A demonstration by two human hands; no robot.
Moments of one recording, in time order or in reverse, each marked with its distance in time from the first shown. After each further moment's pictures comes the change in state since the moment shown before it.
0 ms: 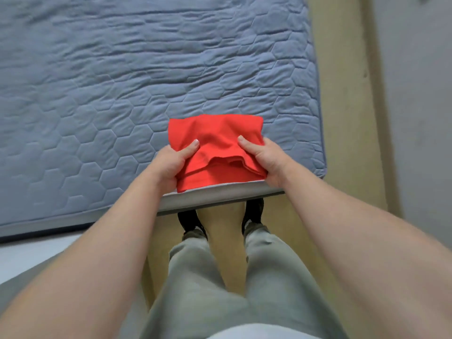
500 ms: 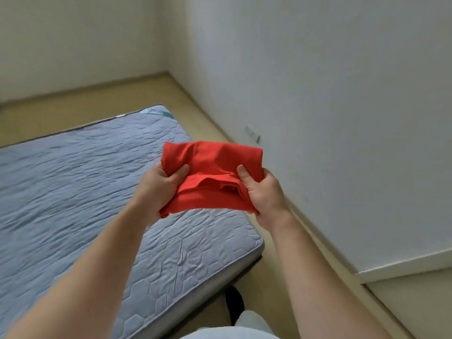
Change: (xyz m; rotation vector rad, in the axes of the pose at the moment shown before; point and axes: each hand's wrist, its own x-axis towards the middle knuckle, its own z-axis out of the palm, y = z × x) left_hand -0.281 0.219 0.089 0.400 -0.153 0.796; right_hand -0.340 -0.126 0.030 0.155 0.623 -0.813
